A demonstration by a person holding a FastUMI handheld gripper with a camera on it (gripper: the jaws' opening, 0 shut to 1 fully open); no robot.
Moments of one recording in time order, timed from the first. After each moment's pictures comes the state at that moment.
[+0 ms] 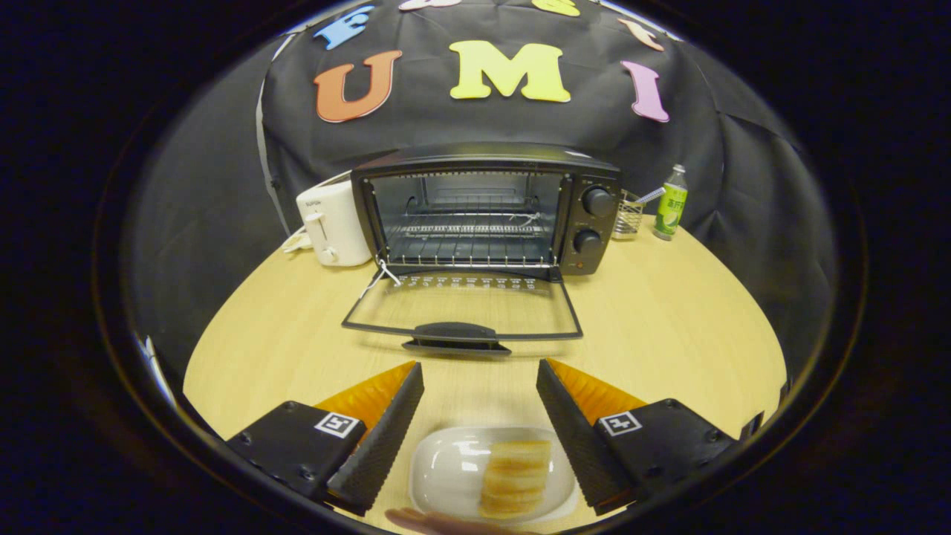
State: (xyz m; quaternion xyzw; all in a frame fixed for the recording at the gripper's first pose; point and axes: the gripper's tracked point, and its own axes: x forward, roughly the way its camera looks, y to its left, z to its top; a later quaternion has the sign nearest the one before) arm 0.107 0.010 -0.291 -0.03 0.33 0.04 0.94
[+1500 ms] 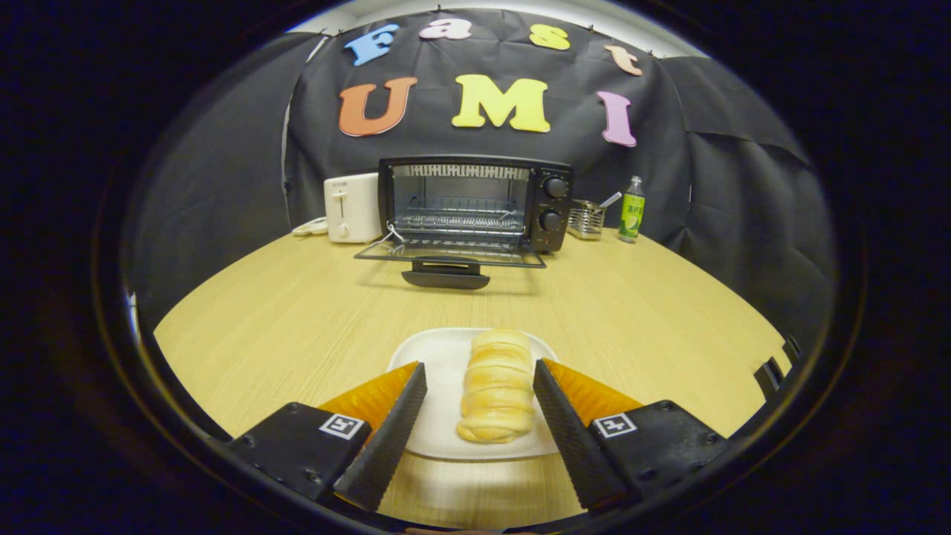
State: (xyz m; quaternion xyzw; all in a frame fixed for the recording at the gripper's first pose) arm 0.014 -0.013 -0.344 -0.06 0.22 0.02 0.97
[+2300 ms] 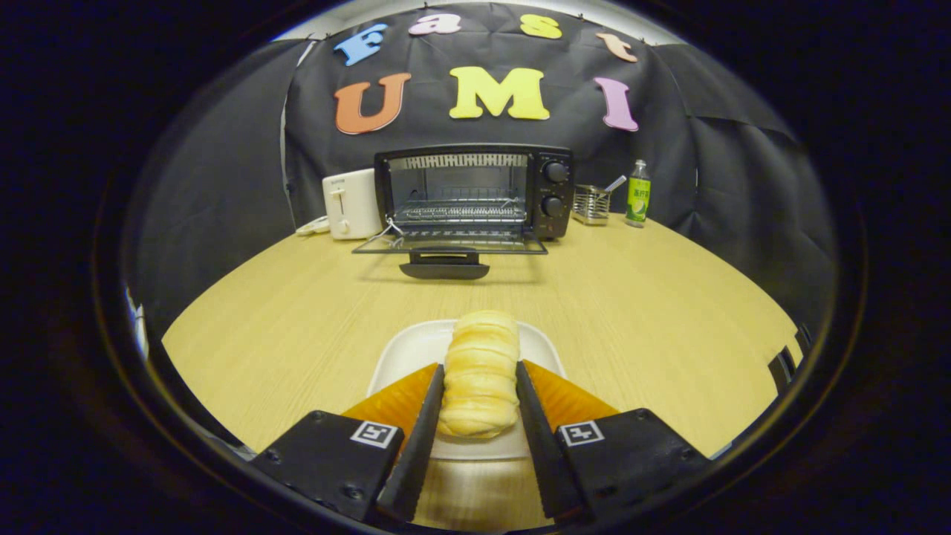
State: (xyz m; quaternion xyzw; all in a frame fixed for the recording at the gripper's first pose) arm 0.017 -0.018 -0.349 -0.03 0.24 0.04 0.97
